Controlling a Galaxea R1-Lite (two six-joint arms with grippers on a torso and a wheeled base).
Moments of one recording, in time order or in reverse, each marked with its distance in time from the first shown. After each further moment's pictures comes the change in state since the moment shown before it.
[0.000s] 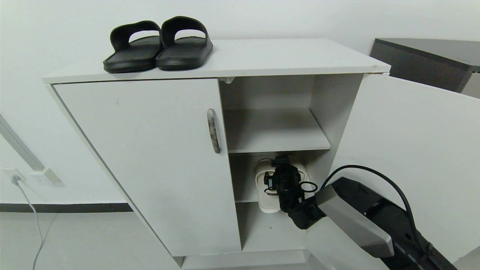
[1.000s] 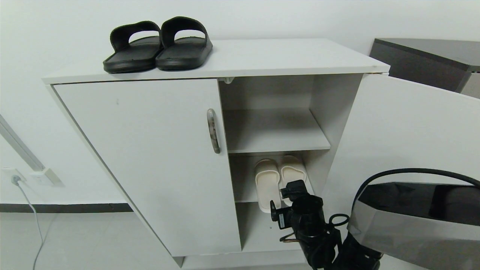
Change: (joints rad) left arm 0.000 0.000 0.000 0.000 0.003 -0.009; right arm 0.204 -0.447 0.977 -0.432 -0.039 0.036
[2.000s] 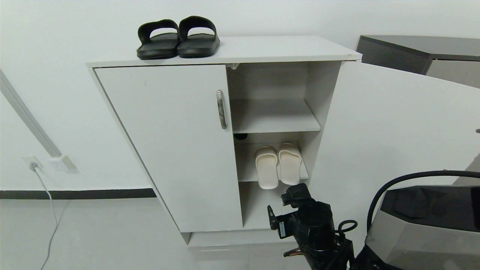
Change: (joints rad) left arm 0.000 0.000 0.000 -0.001 0.014 -0.011; right arm 0.053 -0.098 0.105 -0.016 0.000 -0.002
